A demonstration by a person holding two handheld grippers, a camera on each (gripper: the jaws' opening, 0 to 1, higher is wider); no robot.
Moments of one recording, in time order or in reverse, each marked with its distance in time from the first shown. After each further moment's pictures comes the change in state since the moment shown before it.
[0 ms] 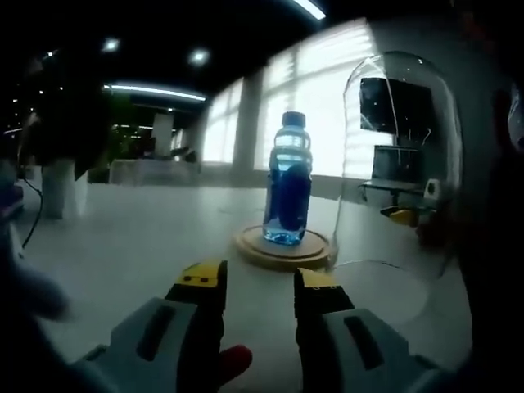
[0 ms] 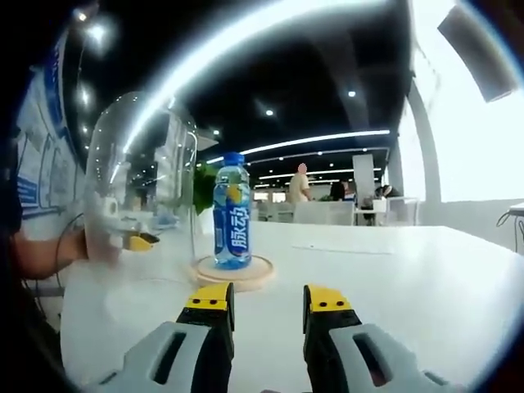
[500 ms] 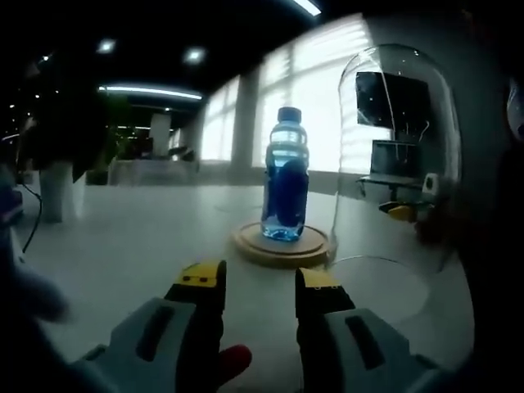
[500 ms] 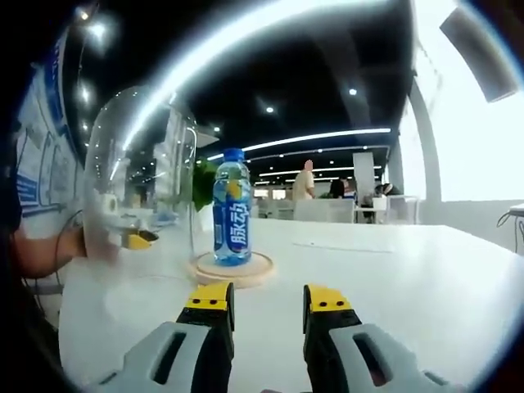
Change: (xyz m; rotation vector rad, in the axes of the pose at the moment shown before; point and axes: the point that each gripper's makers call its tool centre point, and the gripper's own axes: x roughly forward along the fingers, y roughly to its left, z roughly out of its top) left arm 0.001 -0.002 -0.002 0.017 0.010 -0.004; right arm 0.002 0.000 -0.003 -0.005 0.016 -0.001
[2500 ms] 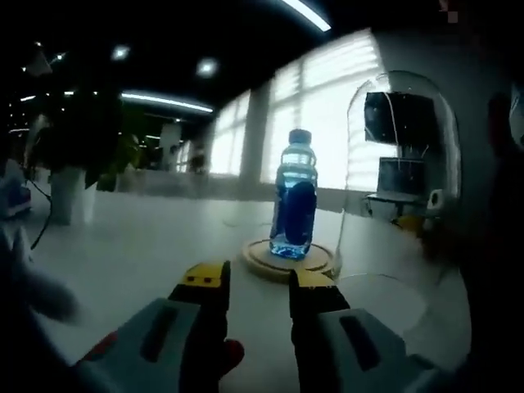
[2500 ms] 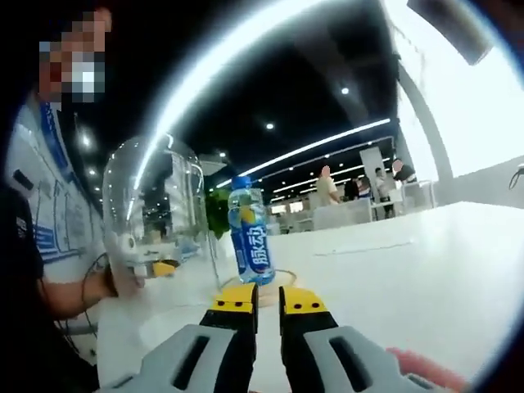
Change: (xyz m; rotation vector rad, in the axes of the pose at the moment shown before) left arm -0.011 0.006 0.024 -0.031 -0.109 0.042; right arm -0.008 0.007 0.018 0.197 -0.087 0.107
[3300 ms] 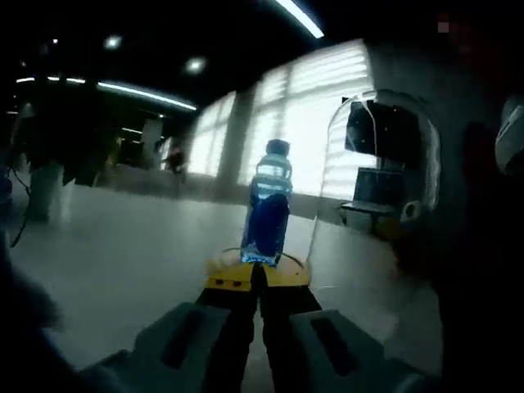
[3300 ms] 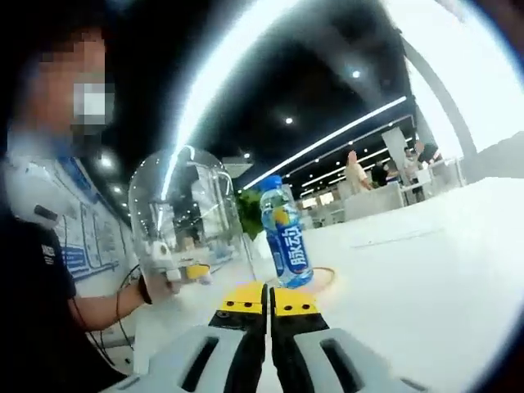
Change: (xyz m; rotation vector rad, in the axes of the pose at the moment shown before) left arm 0.004 -0.027 0.014 -0.119 -0.029 -0.171; right arm 0.003 0.033 0.008 0.102 0.000 0.163
